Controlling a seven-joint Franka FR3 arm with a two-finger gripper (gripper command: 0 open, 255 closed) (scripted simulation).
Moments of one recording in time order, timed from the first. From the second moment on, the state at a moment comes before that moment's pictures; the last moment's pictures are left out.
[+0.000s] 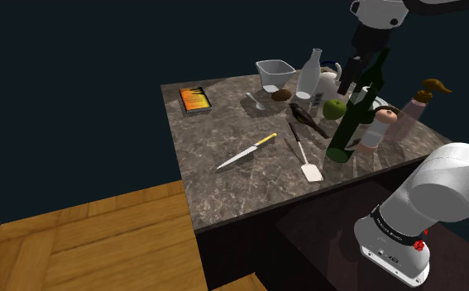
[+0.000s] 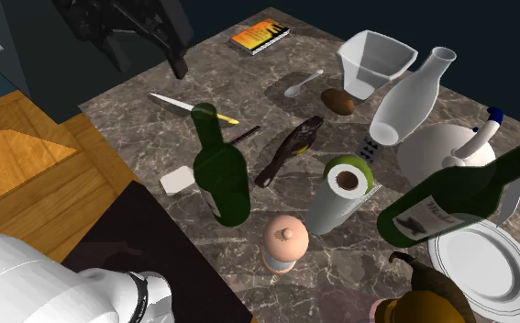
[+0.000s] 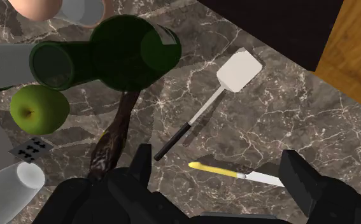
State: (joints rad) arm 0.01 -0.81 0.04 -2.37 -0.06 1.59 -0.13
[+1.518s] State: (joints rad) arm -0.12 -0.43 -0.39 -2.41 -0.19 2.13 -0.47
